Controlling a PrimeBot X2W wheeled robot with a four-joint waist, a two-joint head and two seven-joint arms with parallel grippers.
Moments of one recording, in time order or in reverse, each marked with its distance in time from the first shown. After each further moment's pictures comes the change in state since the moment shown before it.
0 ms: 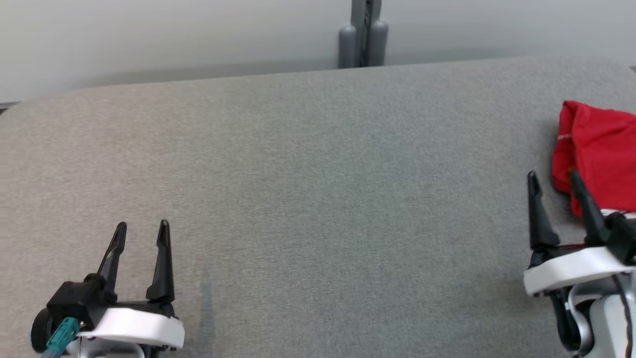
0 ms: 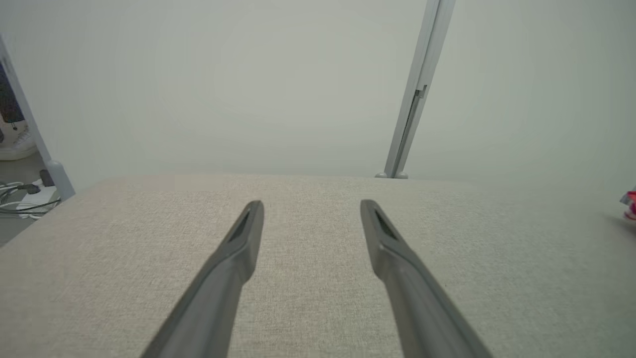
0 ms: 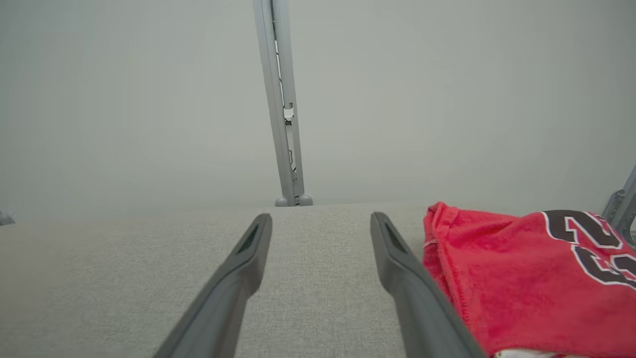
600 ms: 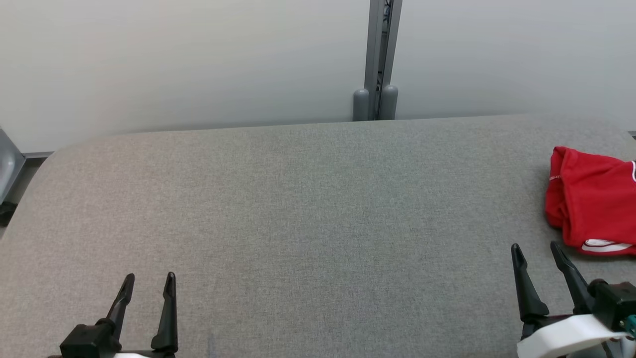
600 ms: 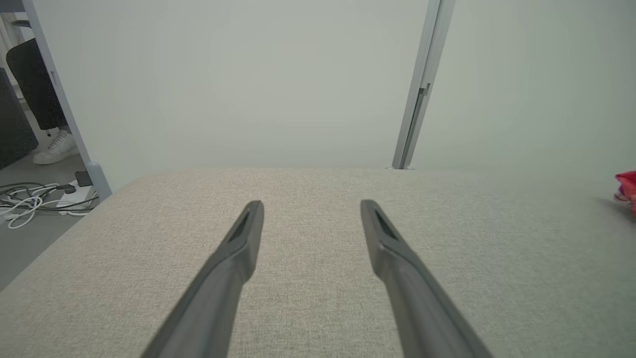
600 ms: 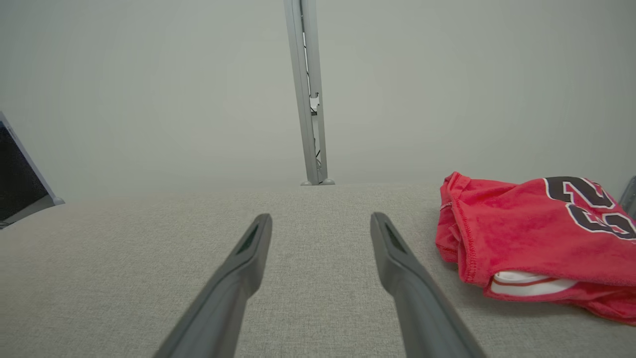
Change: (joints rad) left arm 0.151 0.029 -0.017 -0.013 0.001 0.010 0.020; right arm 0.262 0.043 0.024 -0.149 -0.005 0.000 0.082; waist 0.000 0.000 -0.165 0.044
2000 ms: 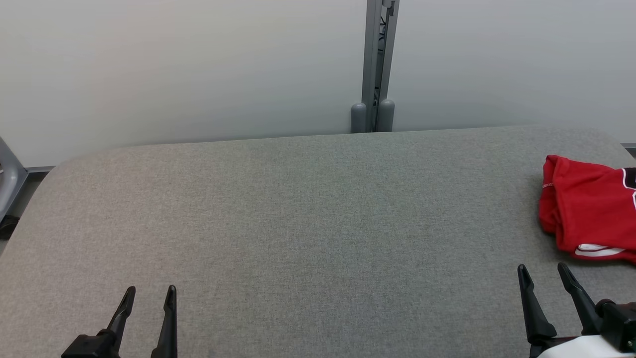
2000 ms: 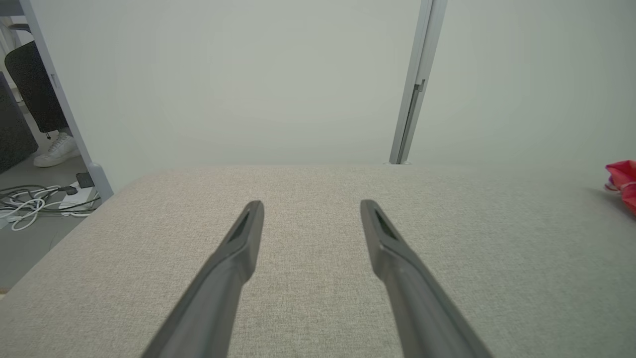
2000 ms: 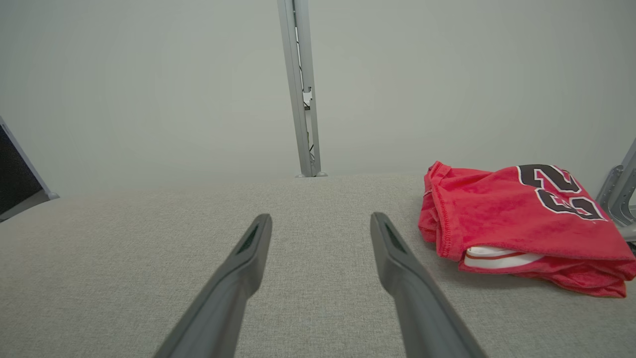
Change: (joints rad) left arm 0.049 0.028 -0.026 -0.031 -0.012 0.021 0.020; right arm 0.109 0.011 -0.027 -0.103 -0.006 0.000 0.057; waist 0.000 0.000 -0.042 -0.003
